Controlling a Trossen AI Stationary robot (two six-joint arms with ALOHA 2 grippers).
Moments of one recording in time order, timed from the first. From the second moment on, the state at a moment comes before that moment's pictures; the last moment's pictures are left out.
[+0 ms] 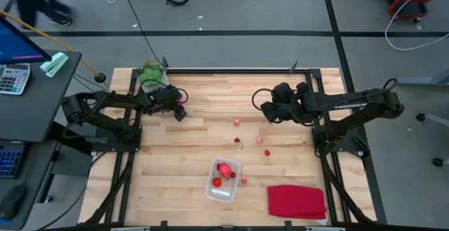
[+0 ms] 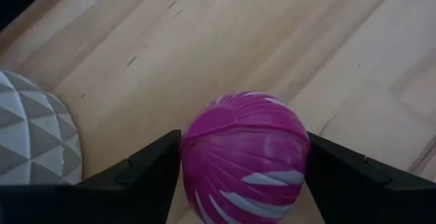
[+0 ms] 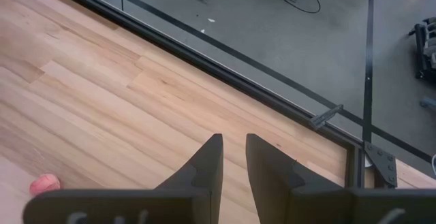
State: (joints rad) left arm 0.55 1.38 0.42 0.00 -0.26 -0.12; right arm 0.02 1.29 1.10 -1.05 0.91 0.89
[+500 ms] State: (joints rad) left arm 0.55 1.38 0.42 0.01 -0.26 -0.12; right arm 0.02 1.29 1.10 -1.05 0.91 0.89
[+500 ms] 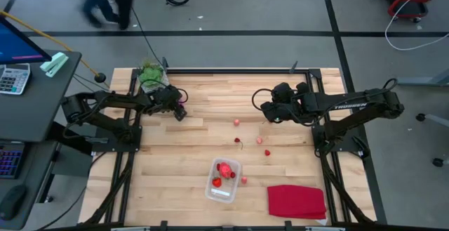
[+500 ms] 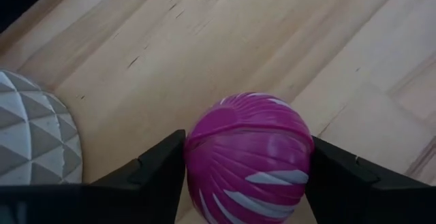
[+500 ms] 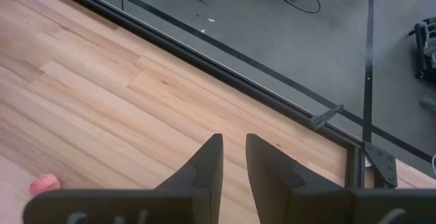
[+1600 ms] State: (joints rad) left arm -0.22 1.38 0.75 0.12 -0.02 -0.22; right arm 0.02 1.29 1.10 -1.05 0.91 0.90
